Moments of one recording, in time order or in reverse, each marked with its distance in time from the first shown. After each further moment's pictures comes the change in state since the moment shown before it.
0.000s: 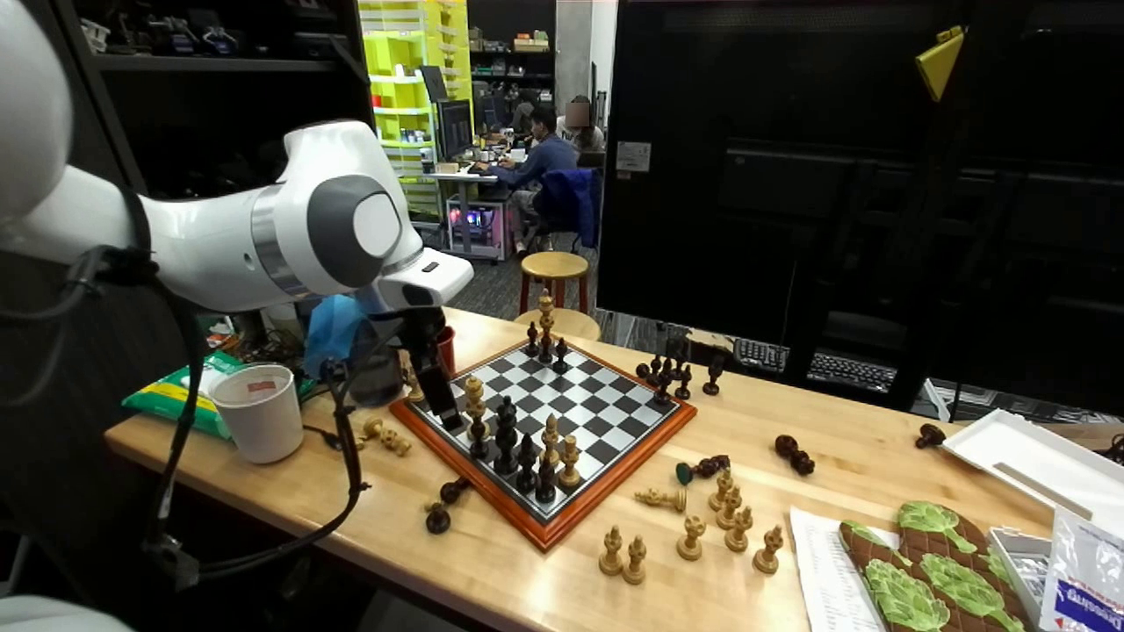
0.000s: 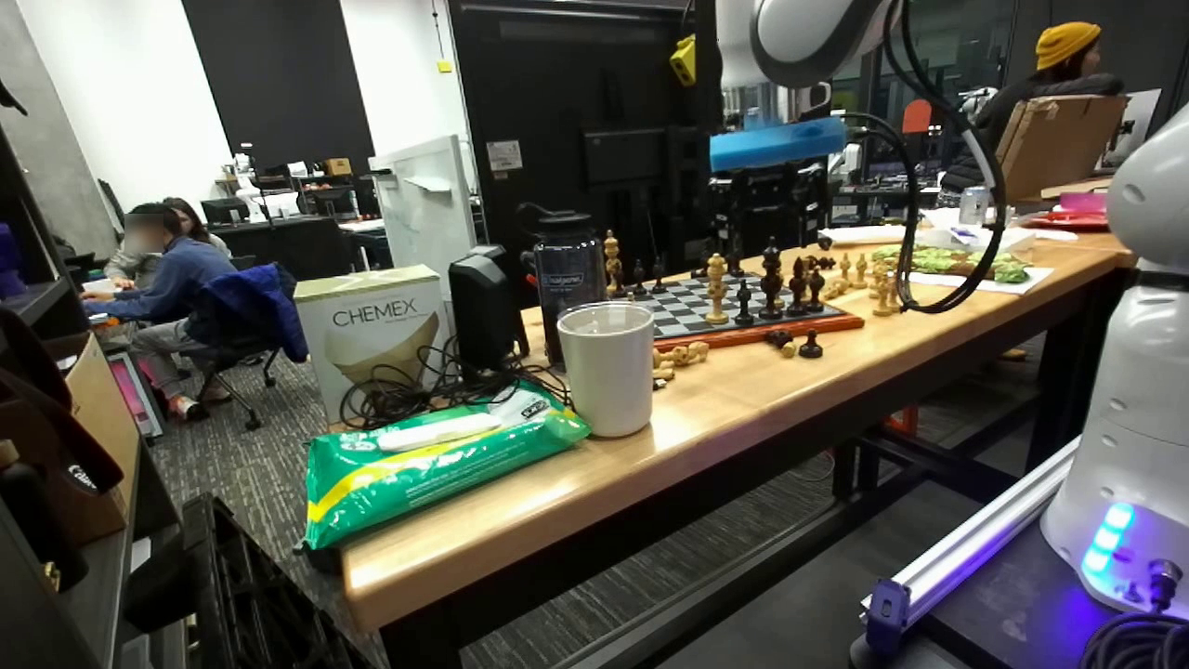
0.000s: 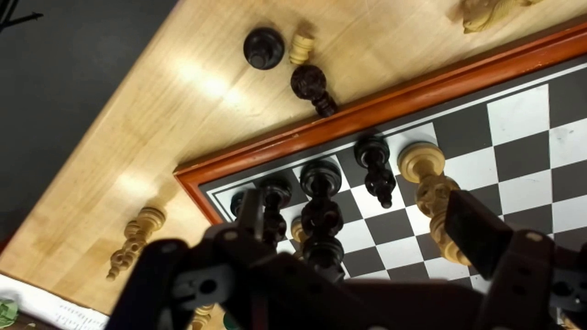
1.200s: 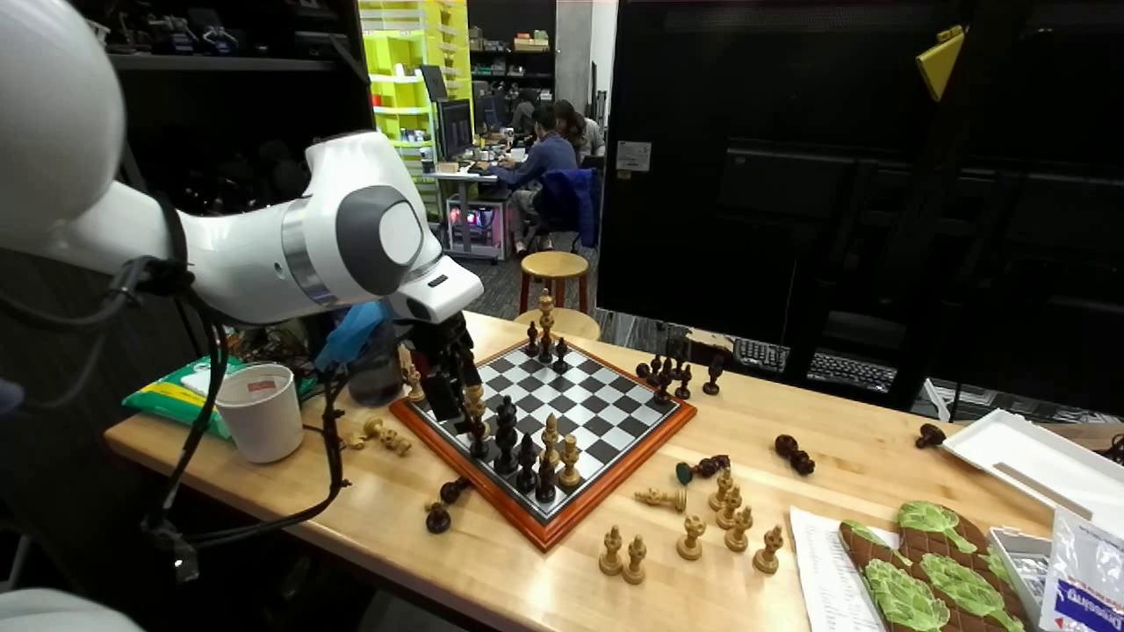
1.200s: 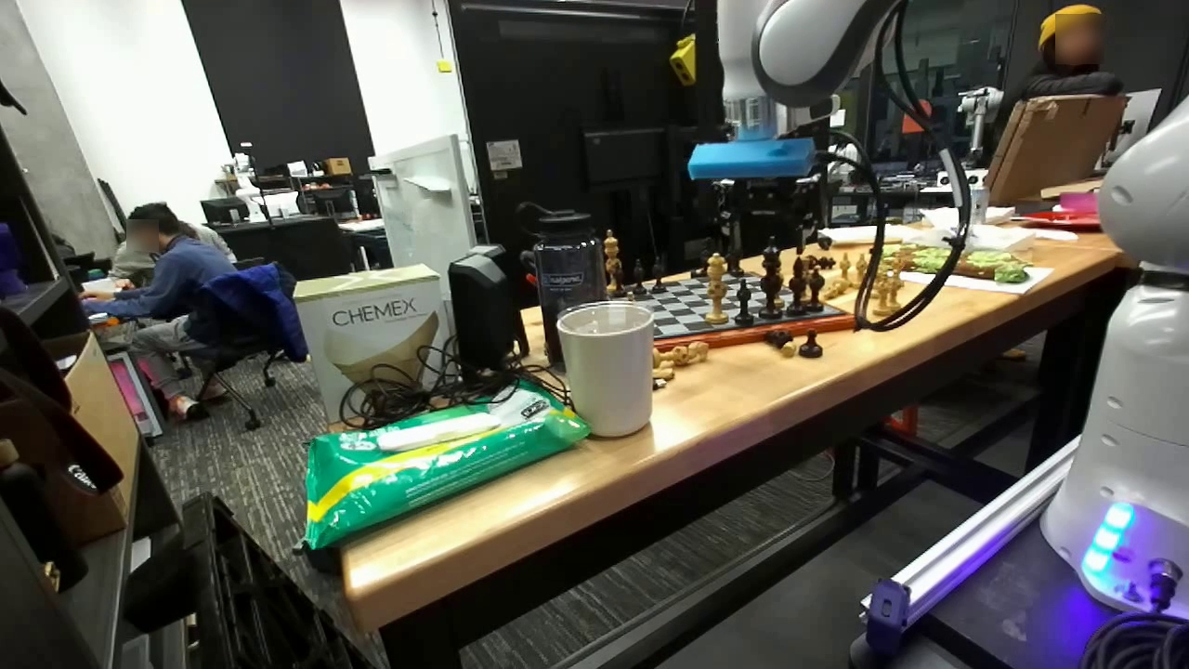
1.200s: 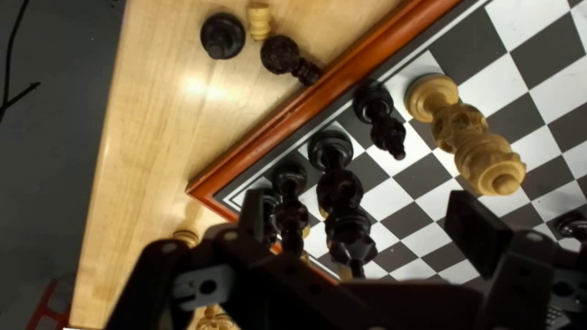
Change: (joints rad) arm -0.049 0.045 0.000 0.002 -0.071 0.071 0.347
